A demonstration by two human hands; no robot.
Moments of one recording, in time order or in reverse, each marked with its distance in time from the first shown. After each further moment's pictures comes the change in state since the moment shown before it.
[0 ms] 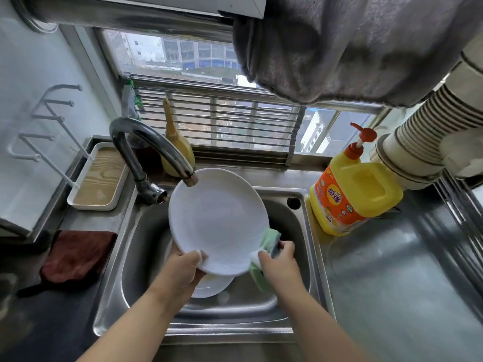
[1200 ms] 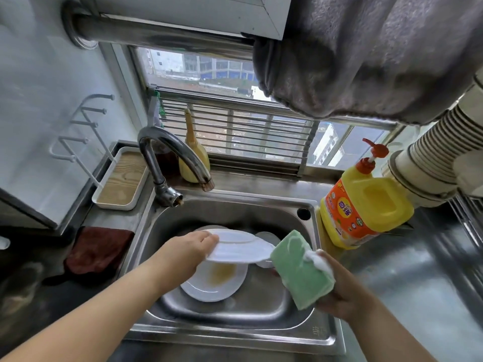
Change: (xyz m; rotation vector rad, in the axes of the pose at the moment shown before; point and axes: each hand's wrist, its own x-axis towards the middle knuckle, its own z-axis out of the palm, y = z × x) left_hand 0.025 0.029 -0.048 1.819 -0.280 1.010; right_hand -0.014 -0.012 -0.085 0.866 -0.845 0.257
